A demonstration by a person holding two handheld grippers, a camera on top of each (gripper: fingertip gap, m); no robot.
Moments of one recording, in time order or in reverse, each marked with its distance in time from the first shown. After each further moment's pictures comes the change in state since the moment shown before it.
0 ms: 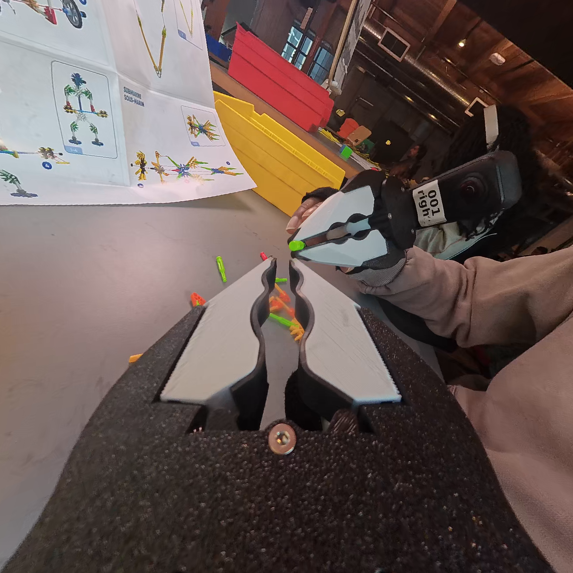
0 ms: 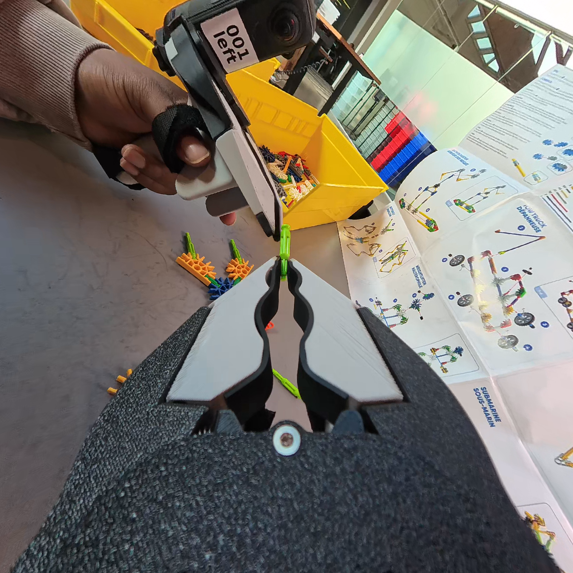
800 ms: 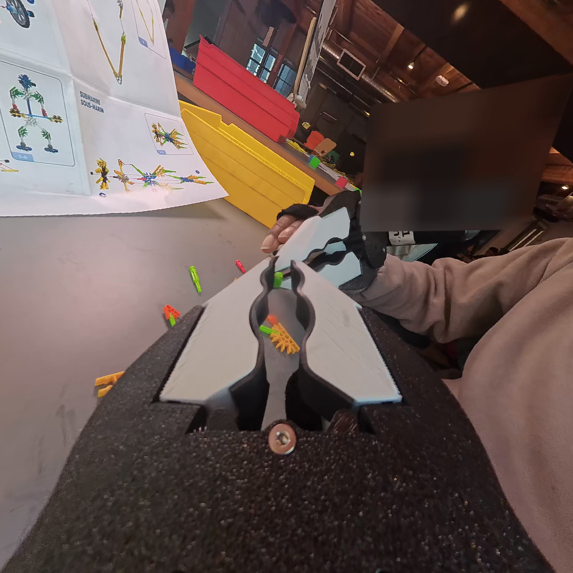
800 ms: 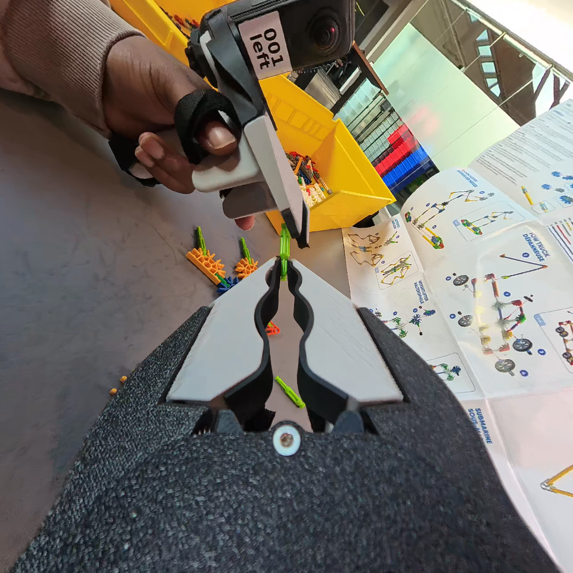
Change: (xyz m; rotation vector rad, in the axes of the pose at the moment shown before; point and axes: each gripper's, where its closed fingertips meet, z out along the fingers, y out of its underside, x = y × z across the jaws) left arm 0.014 -0.001 0.003 0.033 0.108 -0.009; right arm -0.016 0.000 0.008 -0.006 -0.013 -0.103
